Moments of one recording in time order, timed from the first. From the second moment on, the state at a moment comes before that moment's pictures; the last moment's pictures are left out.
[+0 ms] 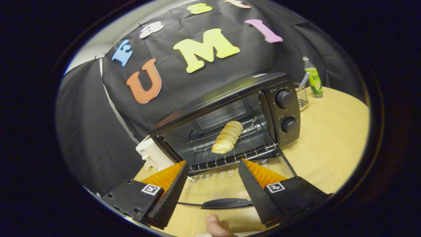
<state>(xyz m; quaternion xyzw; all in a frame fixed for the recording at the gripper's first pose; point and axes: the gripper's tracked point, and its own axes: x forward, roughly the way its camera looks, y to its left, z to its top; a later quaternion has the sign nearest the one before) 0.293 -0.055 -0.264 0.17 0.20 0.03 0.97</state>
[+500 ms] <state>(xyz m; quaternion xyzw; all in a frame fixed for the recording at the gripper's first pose) 0.233 -0.030 -0.305 0.08 0.26 -0.02 0.96</state>
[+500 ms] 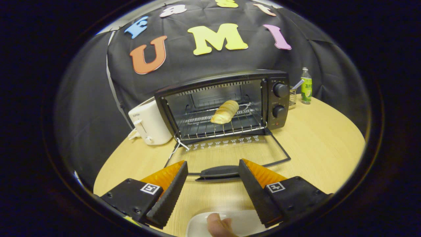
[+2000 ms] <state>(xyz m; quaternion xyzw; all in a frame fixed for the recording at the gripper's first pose) 0.221 -0.033 -0.348 0.10 0.35 -0.04 0.93</state>
